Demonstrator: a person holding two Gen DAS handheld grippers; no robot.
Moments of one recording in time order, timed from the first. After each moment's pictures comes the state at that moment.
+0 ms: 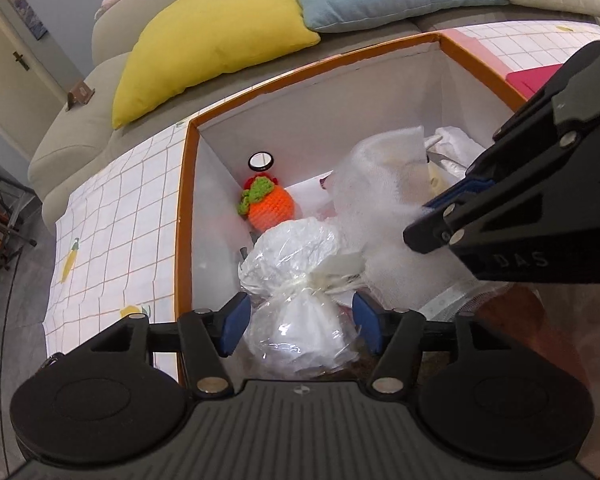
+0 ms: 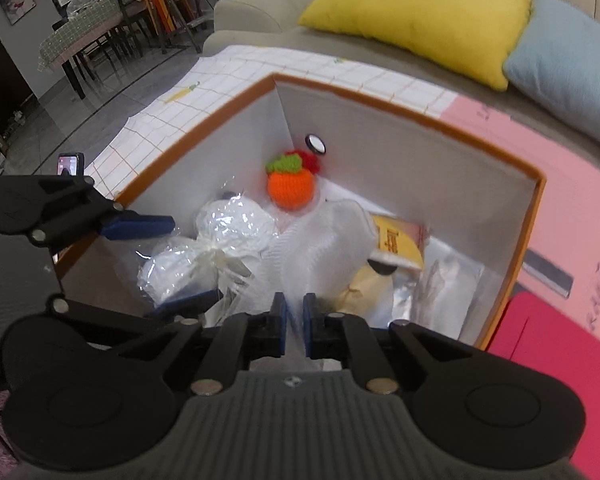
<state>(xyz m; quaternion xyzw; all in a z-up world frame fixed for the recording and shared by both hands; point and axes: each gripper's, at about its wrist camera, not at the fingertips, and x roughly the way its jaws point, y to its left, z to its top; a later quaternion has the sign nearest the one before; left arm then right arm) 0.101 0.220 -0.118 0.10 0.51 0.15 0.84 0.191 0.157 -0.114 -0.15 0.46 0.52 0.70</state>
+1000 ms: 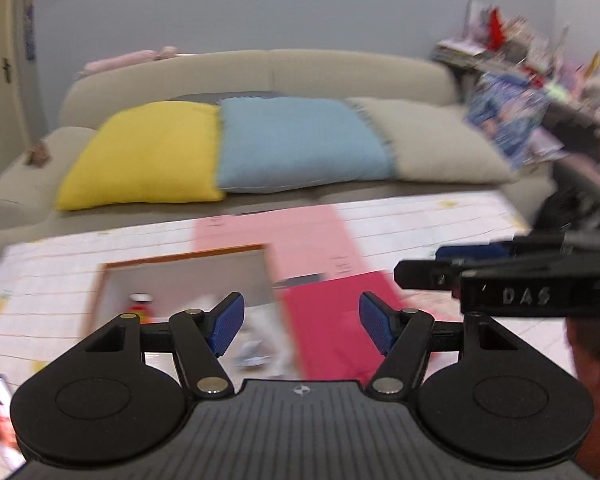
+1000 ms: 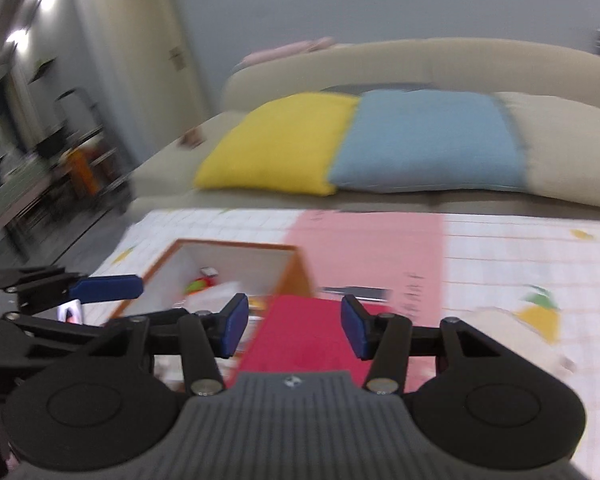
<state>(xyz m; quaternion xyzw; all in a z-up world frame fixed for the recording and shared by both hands) 0.087 0.110 -0.001 -0.04 0.33 0.05 0.94 0.176 -0.058 -0.013 0.02 0.34 0.38 0.86</state>
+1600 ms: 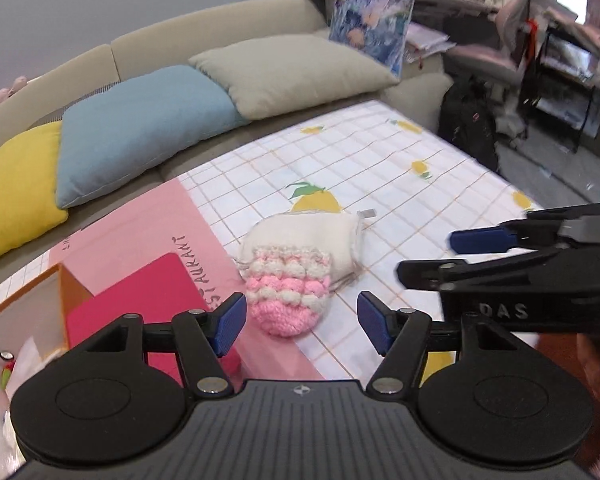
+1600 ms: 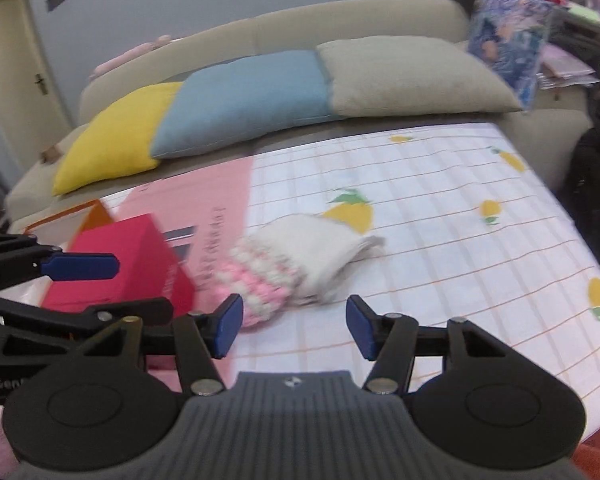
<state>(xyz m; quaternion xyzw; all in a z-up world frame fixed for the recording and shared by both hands) 0.162 -0.024 -0.068 0.10 0.40 -0.09 0.91 0.175 -0.191 -0.091 0.04 0.39 0.19 0.90</state>
